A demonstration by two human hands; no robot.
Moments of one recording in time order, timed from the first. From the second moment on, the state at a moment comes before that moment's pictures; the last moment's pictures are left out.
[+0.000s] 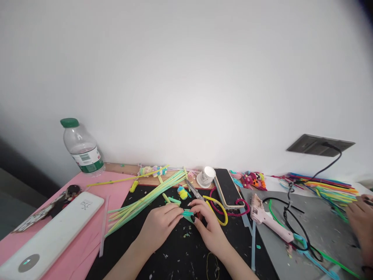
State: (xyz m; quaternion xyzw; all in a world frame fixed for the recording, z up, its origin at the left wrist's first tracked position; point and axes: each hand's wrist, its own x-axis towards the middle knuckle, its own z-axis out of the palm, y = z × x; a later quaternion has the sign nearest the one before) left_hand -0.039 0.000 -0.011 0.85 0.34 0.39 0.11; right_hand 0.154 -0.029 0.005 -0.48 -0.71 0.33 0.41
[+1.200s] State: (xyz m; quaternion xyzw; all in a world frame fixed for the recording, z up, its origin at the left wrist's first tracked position) left_hand -0.042 -0.005 -0.008 0.83 0.37 0.36 0.20; right_hand 0.151 -0.029 0.000 -0.45 -0.74 0.28 0.42
